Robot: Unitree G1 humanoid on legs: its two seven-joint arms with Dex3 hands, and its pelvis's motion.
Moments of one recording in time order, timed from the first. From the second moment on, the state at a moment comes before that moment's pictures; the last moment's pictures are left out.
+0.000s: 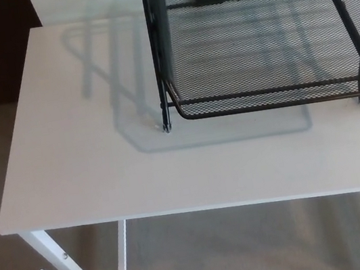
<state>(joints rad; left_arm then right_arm) 0.14 0.69 0.30 1.09 -0.09 0.02 -0.27 -0.45 -0.97 0.35 0.63 -0.43 0.02 0.40</state>
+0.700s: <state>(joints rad) 0.13 0.69 0.28 1.10 -0.09 0.02 -0.26 -0.43 -0.98 0.47 0.66 -0.62 0.02 0.09</state>
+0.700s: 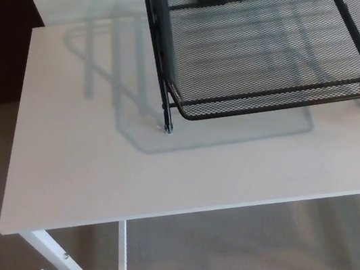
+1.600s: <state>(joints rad) 0.13 0.68 0.25 1.11 -0.09 0.02 -0.27 -0.27 -0.92 0.36 0.65 -0.64 -0.03 -0.35</state>
